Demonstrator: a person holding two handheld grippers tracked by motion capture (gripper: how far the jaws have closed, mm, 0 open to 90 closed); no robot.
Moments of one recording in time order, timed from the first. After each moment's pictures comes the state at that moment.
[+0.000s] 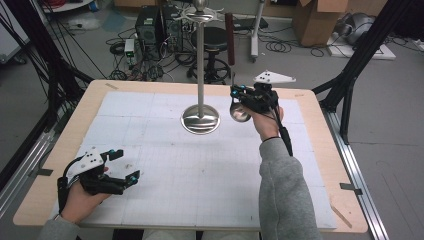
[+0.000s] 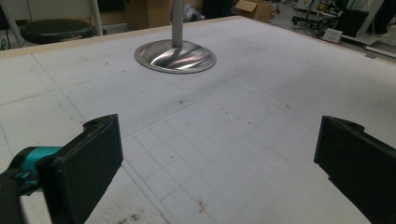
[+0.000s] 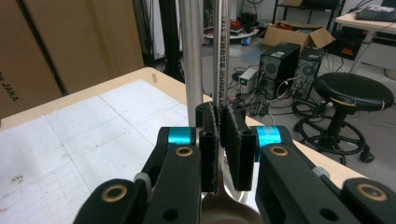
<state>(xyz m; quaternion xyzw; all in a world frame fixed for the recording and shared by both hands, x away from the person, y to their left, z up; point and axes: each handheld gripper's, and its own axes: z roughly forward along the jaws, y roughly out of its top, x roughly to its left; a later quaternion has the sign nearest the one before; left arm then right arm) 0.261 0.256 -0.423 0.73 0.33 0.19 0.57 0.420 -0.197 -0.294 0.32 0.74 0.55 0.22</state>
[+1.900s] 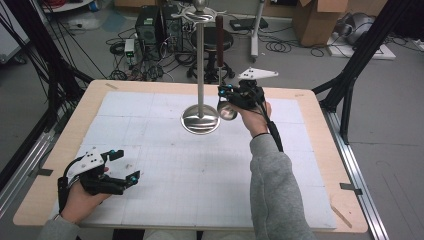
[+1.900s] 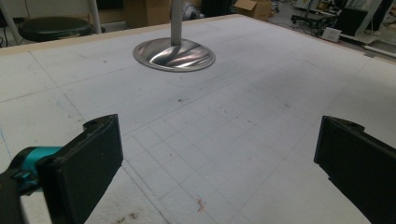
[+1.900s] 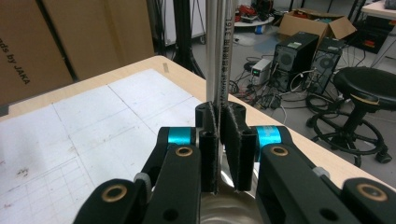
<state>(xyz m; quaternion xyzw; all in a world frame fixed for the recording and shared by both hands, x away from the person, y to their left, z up) 0.261 0.256 -0.424 0.73 0.33 0.18 0.57 0.436 -0.166 -0.297 0.30 0.76 0.53 0.20</state>
